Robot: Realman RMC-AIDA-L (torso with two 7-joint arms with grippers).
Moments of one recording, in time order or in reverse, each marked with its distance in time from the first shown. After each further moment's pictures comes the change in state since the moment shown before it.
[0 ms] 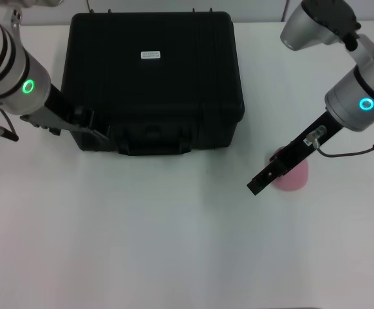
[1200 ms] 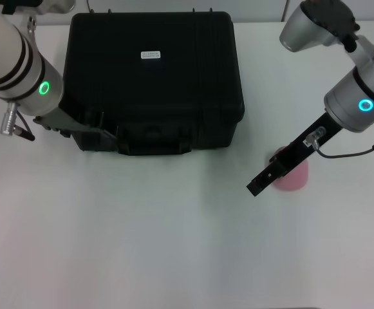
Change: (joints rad) left arm -0.043 -0.007 -0.001 -0.143 -0.009 0.095 -0.013; right arm 0.003 0.000 0.000 0.010 0.001 -0.003 -0.005
